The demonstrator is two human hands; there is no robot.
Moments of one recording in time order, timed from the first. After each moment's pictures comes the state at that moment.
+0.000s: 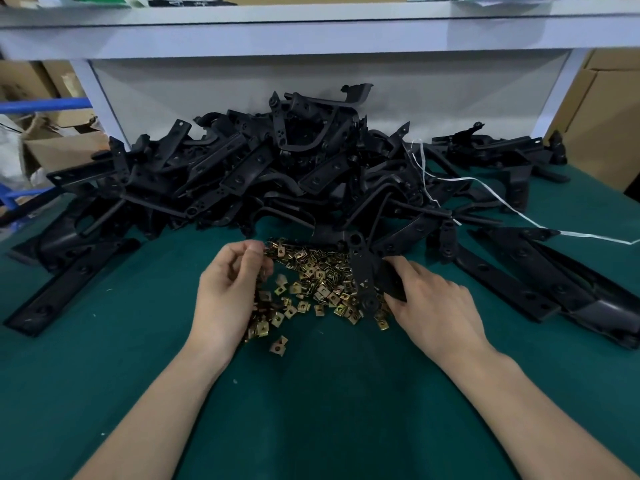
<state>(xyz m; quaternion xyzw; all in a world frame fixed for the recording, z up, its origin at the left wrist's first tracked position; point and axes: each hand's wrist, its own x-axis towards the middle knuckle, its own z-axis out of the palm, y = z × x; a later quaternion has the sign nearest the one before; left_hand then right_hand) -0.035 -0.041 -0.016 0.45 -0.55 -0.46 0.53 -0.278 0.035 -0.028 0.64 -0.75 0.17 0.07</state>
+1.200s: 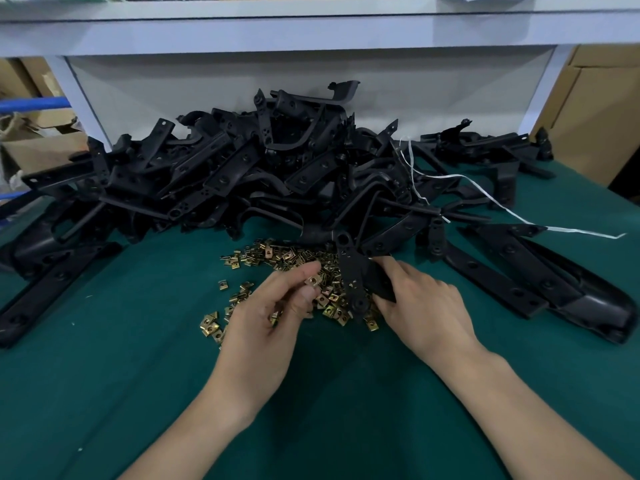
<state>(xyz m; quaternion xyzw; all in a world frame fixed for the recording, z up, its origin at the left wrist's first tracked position) -0.060 0.012 -0.014 0.36 -0.69 -0.43 0.46 -0.280 0.033 -0.029 0.64 -0.75 0.18 0.05</state>
